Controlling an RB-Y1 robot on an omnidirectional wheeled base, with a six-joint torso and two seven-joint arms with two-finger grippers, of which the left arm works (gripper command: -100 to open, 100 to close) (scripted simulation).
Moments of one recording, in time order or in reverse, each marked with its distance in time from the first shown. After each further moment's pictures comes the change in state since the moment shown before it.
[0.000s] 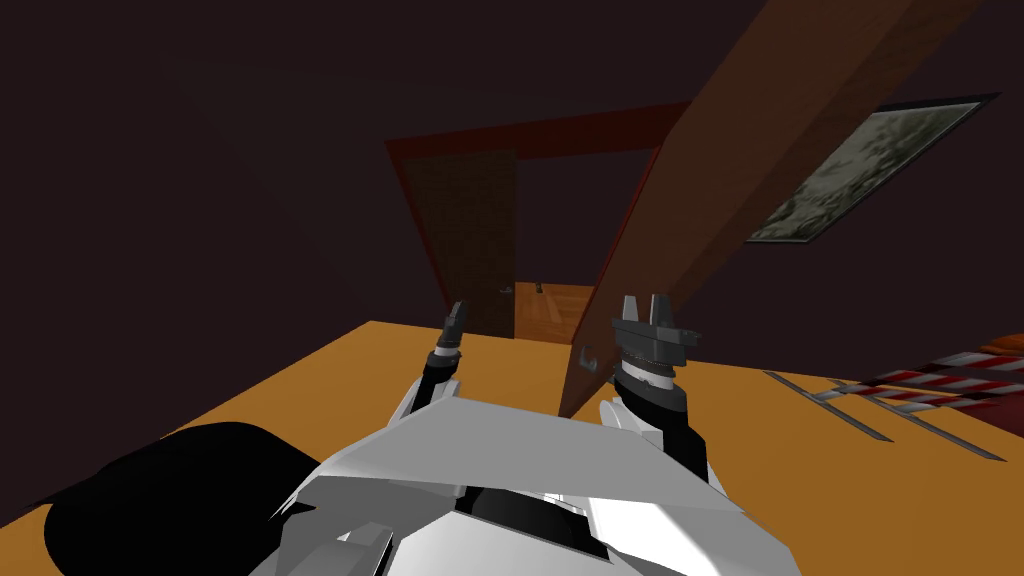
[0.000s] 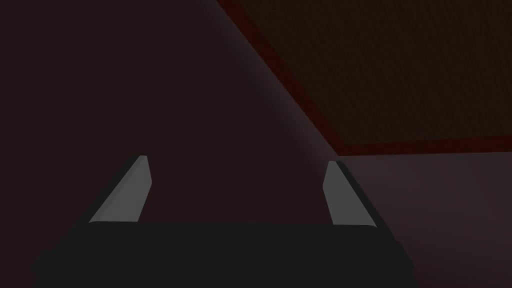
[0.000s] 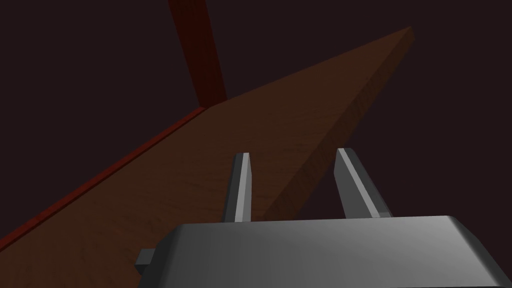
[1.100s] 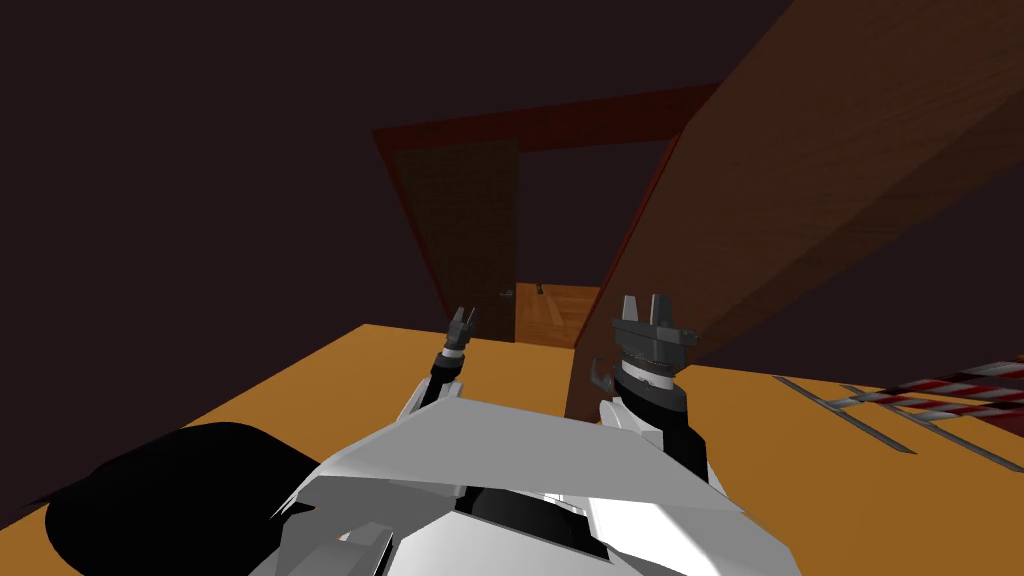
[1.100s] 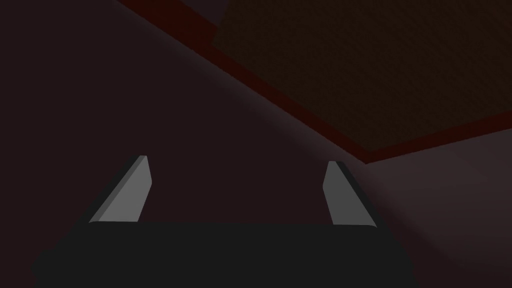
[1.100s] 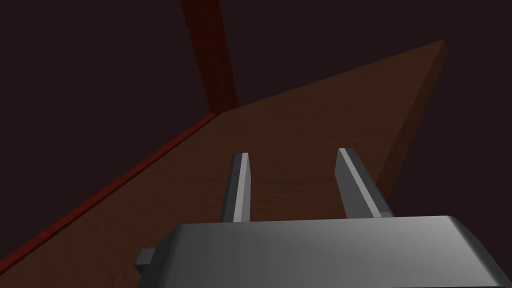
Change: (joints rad) arm -0.036 0.004 0.005 0.130 -0.064 -0.021 -0.257
